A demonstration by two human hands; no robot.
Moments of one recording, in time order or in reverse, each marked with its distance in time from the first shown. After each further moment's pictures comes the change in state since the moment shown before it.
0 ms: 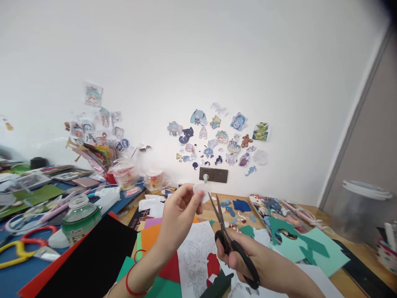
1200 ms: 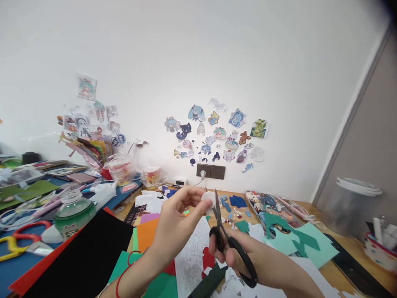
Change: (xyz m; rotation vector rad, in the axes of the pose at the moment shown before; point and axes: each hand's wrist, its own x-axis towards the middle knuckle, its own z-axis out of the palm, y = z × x) left_hand -0.014 0.010 0.006 0.028 -0.031 -0.001; right_hand -0.001 0.001 0.000 0.020 -0.028 -0.033
